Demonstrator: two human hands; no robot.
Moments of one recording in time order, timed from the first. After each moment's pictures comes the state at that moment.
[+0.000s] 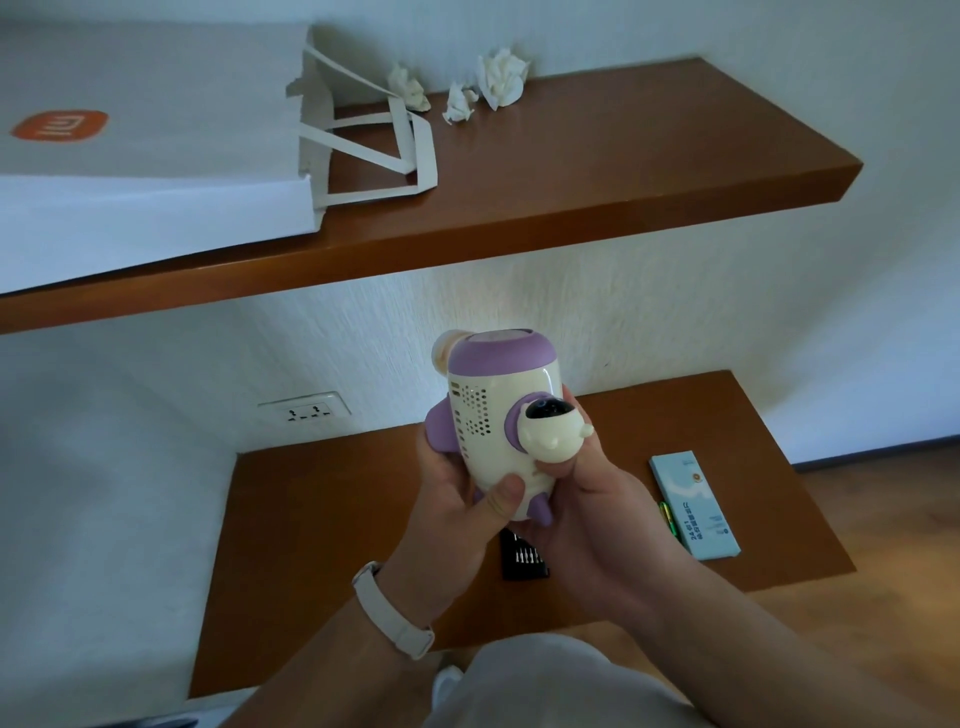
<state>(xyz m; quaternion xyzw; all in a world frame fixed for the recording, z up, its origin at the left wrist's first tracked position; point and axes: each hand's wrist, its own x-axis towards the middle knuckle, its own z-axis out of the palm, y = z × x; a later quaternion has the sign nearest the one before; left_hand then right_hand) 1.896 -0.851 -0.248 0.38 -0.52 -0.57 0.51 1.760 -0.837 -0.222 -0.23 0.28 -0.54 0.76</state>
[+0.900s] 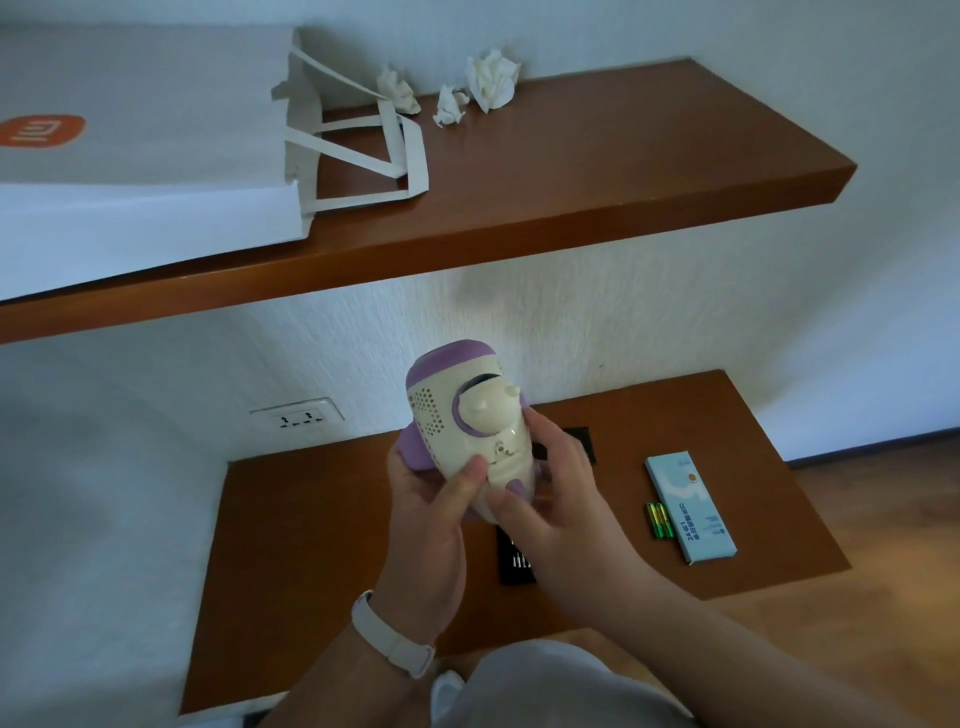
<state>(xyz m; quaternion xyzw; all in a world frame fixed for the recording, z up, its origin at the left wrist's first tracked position) 1.897 -0.856 -0.257 0.40 -0.35 -0.62 0.58 1.765 -0.830 -0.230 -0.55 0.51 -0.43 0.50</state>
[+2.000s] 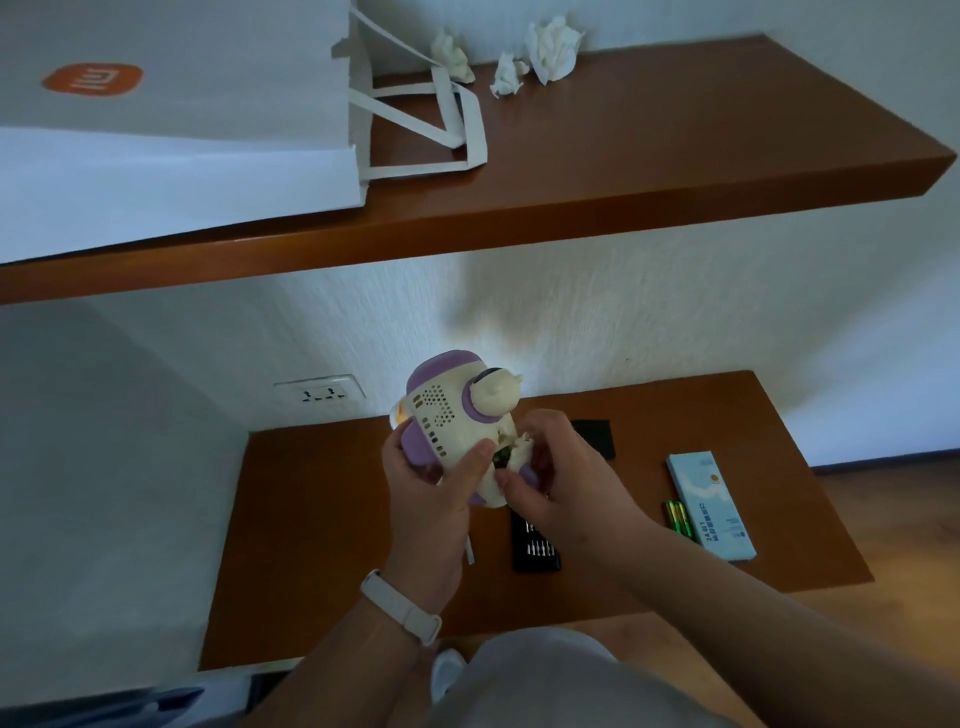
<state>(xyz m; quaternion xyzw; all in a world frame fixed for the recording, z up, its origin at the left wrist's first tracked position) 1.914 -0.864 -0.287 0.53 -0.30 -0.53 0.59 1.763 -0.862 -0.262 -0.69 0.52 -0.34 0.37</state>
